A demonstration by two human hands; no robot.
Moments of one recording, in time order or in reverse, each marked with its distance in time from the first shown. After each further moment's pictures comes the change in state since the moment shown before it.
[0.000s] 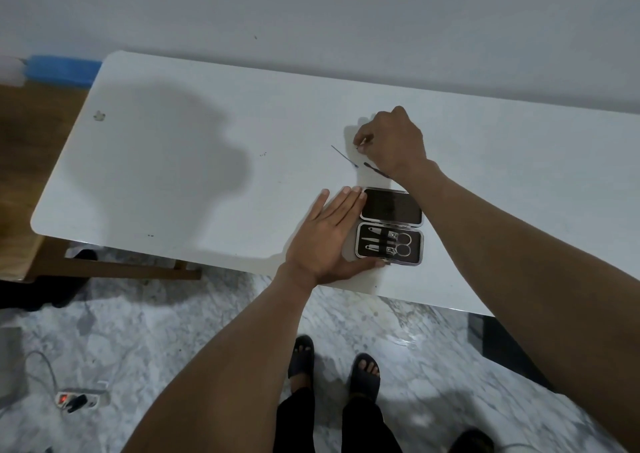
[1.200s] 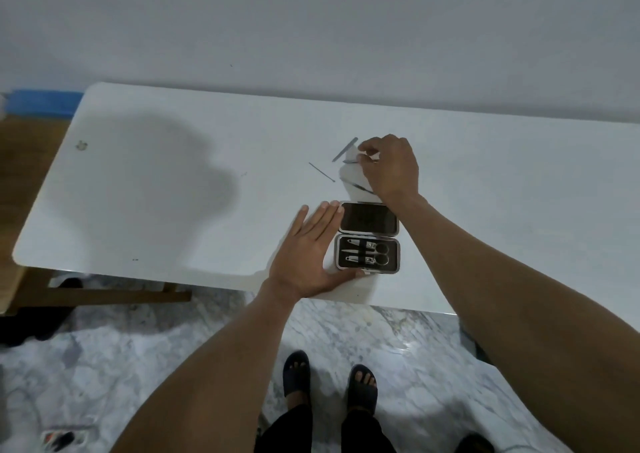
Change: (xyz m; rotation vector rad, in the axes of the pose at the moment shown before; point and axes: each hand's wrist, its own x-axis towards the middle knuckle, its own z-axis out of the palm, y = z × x) left_hand -0.002 0.000 0.000 -0.007 0.020 0.019; right_hand -0.032 0.026 0.001 0.301 0.244 0.255
